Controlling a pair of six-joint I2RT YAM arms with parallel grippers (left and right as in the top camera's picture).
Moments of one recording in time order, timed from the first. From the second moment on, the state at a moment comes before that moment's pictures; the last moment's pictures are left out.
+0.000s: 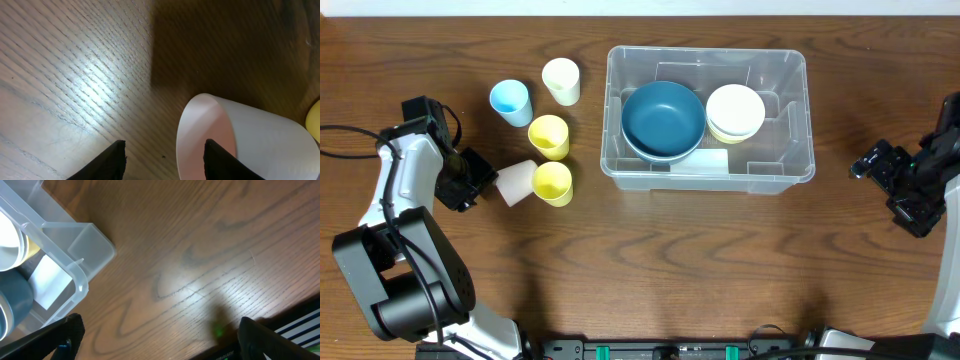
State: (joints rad) left arm 0.34 1.79 1.23 -0.97 0.08 -0.51; right arm -0.37 1.43 1.41 -1.40 -0.10 0.49
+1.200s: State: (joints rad) left arm 0.44 1.59 1.08 -0.93 0.52 -0.45; right arm -0.37 1.43 1.41 -1.40 -0.10 0.49
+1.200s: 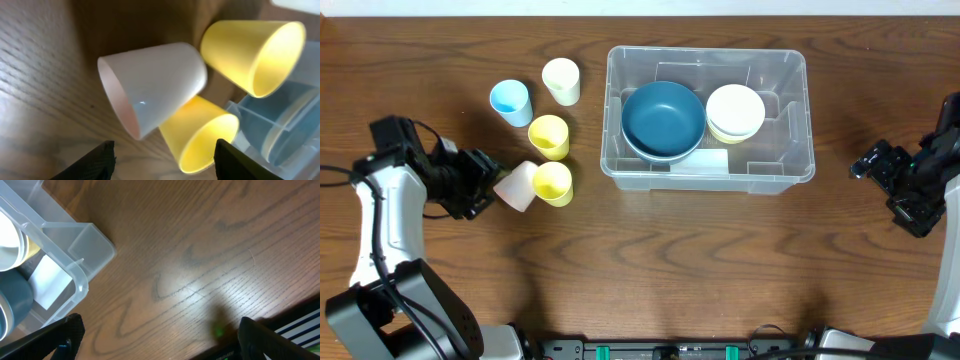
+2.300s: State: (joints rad) left arm 0.44 1.59 0.89 -0.56 0.58 -0.50; right arm -0.37 1.43 1.41 -1.40 -0.10 0.49
